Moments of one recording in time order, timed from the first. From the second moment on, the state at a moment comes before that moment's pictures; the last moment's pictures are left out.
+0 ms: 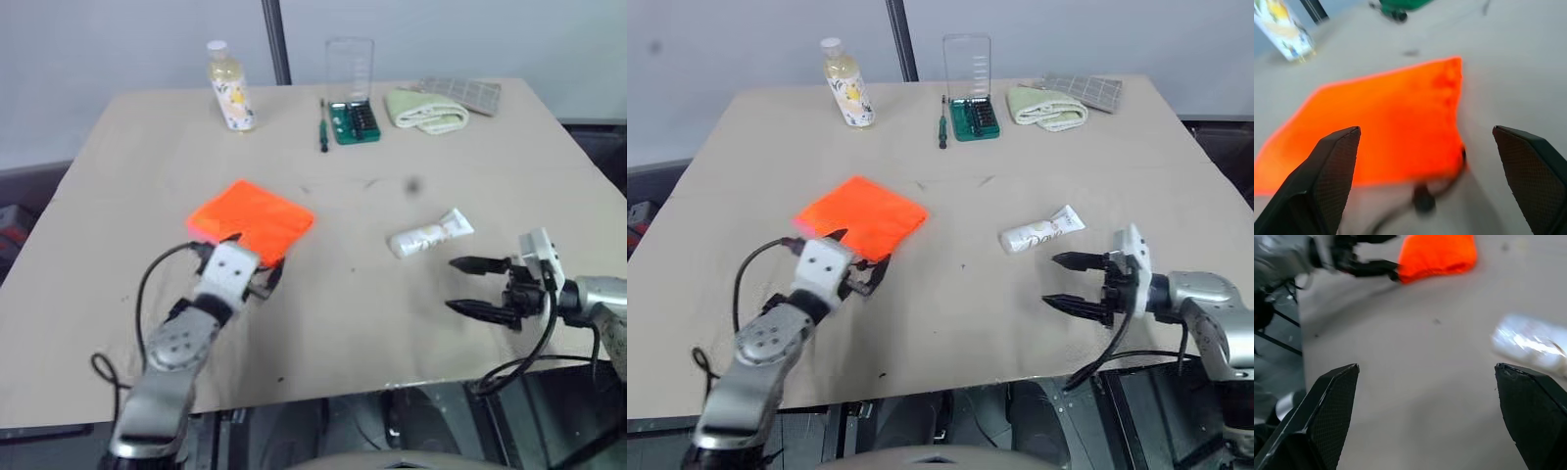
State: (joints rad) left arm 0.06 0.42 -0.03 -0.47 0.10 0.36 -0.23; right arm -0.11 -0.73 -0.12 -0.22 0.64 0.50 1.22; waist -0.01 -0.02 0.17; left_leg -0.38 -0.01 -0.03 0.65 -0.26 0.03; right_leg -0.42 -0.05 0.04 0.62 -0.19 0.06
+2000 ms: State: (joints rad) left arm -0.18 0.17 -0.21 -0.14 0.61 0.34 0.07; right arm -0.07 -0.73 -0.12 -0.26 0.64 0.43 1.14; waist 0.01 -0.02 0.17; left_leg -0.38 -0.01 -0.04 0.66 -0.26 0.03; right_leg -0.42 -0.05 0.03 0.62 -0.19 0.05
